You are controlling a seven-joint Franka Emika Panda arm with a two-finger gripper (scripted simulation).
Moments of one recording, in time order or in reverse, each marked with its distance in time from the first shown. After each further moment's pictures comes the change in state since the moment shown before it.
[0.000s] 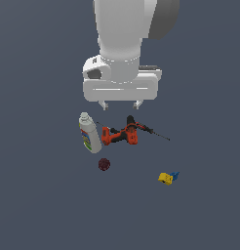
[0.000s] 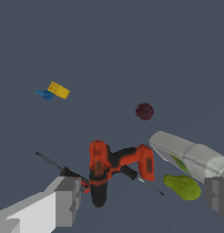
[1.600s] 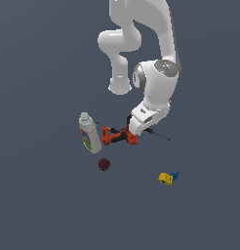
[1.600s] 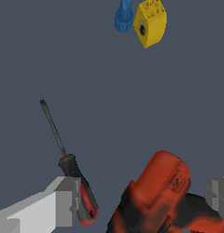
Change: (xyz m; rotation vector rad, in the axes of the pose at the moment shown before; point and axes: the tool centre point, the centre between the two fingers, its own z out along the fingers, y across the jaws) arm -0.054 -0.120 0.184 -0.038 -0.021 -0.607
